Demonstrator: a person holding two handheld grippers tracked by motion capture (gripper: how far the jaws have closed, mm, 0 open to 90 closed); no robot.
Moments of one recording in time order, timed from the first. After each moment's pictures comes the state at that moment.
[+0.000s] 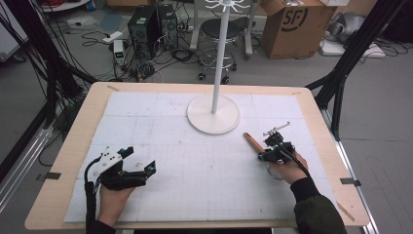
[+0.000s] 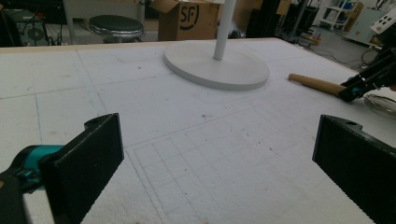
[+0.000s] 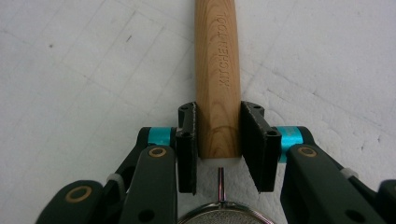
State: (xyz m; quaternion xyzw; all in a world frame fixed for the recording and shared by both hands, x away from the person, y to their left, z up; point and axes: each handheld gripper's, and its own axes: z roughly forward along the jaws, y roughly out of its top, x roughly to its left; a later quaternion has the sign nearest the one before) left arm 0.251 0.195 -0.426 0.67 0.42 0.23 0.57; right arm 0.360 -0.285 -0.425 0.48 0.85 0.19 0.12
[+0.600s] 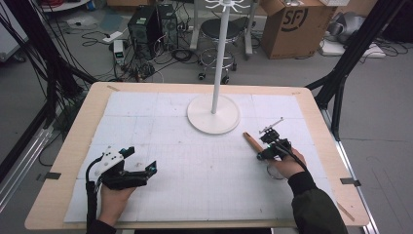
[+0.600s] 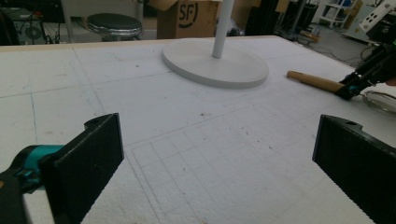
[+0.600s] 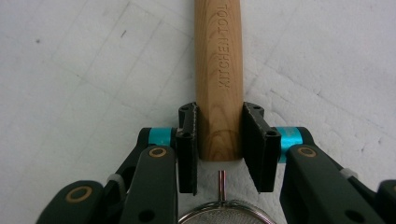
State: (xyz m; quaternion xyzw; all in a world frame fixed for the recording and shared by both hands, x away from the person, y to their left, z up) left arm 0.254 0.193 -0.428 0.68 0.41 0.23 0.56; right arm 0.371 -0.273 -0.421 0.48 0.86 0.14 0.11
